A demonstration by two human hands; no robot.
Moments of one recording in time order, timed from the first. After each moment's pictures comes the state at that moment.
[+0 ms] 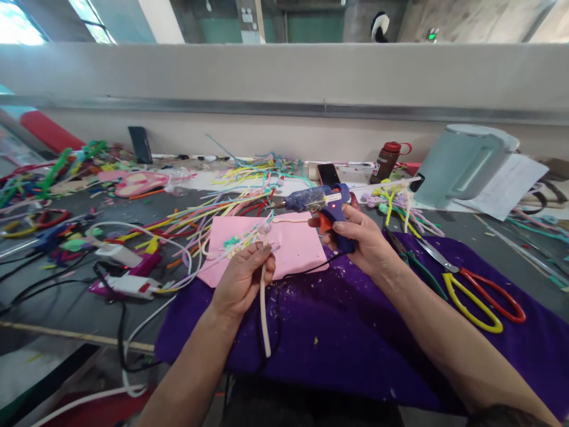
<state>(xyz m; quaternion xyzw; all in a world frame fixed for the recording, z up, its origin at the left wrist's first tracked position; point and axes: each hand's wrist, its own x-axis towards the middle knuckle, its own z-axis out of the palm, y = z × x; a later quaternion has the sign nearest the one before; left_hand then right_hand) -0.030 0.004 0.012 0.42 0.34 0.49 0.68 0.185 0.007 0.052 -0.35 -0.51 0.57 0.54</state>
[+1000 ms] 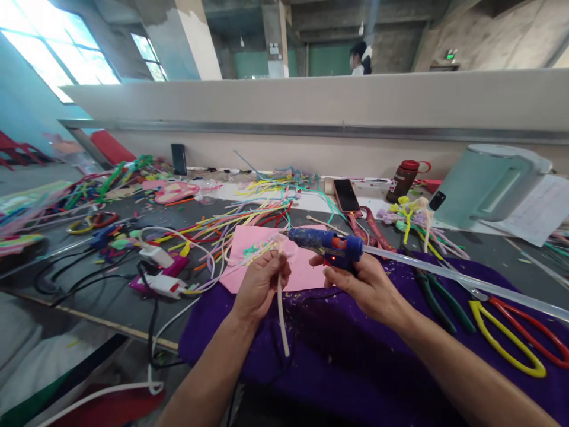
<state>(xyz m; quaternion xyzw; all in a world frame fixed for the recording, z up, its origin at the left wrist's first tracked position) -0.032 0.007 0.007 0.42 0.35 0.55 0.63 0.163 -0.028 0.053 -0.41 -0.70 0.40 0.42</state>
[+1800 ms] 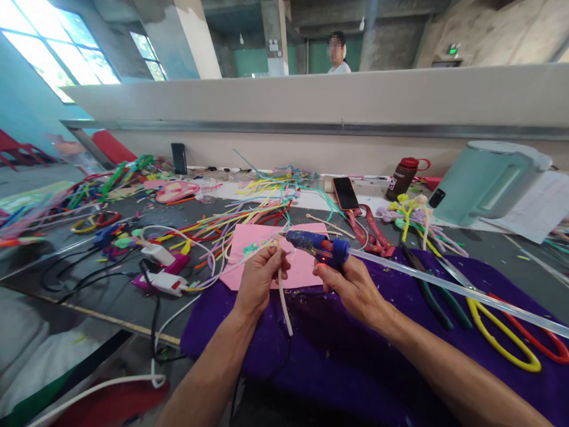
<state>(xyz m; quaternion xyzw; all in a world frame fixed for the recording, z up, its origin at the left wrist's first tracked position) -0.032 0.008 0.007 0.47 0.41 0.56 0.55 0.154 -0.027 0.032 -0.46 -0.69 0.36 0.42</state>
